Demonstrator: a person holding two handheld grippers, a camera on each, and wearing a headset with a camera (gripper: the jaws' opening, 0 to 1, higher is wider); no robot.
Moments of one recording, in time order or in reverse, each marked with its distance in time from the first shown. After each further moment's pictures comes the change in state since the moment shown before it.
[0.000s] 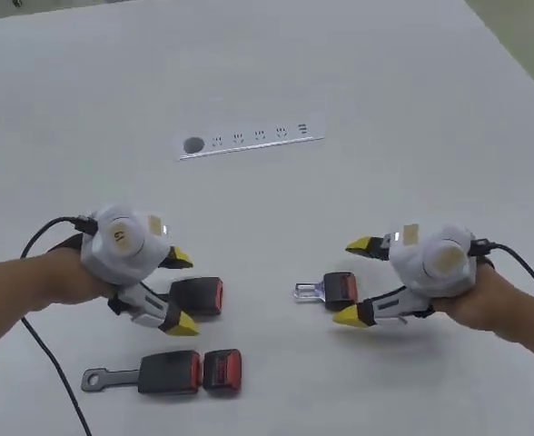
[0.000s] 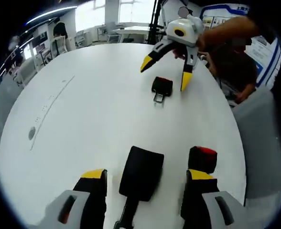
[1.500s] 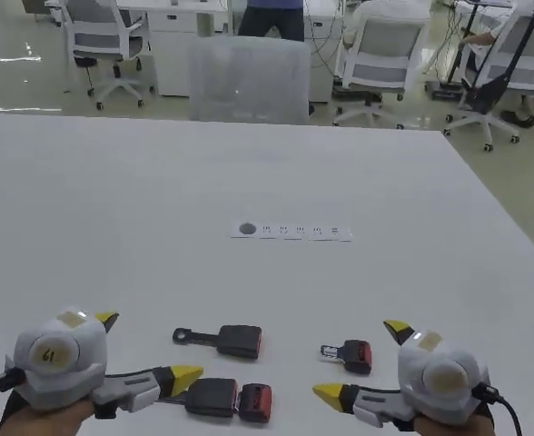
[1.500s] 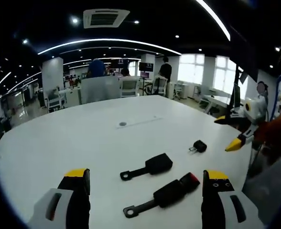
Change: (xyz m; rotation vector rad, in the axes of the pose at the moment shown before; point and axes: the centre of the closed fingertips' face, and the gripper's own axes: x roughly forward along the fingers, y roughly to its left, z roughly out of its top) left arm -0.155 -0.065 -0.054 -0.541 -0.580 0.657; right arm -0.049 0.087 0.073 0.154 -0.165 -0.356
